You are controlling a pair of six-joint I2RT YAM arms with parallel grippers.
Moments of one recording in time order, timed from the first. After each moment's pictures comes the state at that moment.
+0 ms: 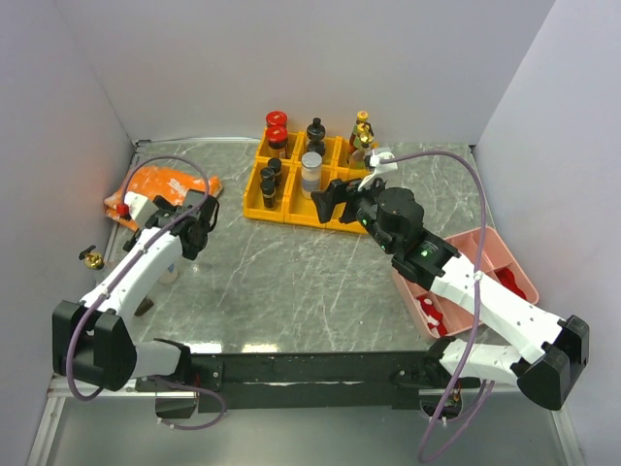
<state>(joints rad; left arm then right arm) -0.27 1.29 1.02 -0.95 -1.07 -1.36 0.77 1.12 1.02 0.02 0.24 0.30</state>
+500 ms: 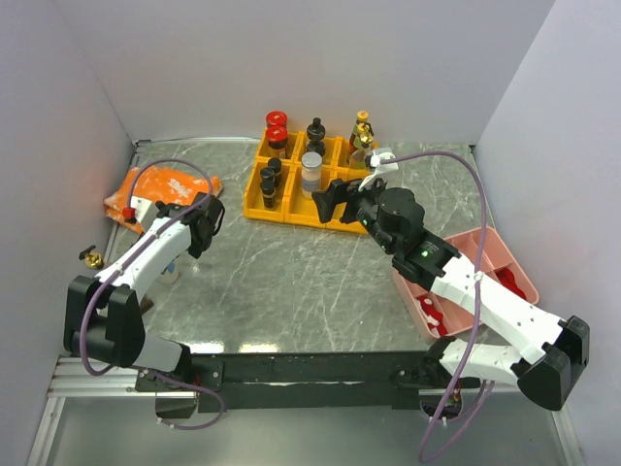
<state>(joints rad) -0.27 1.41 1.04 -1.09 -1.12 -1.56 0.77 1.12 1.02 0.02 0.25 0.30</state>
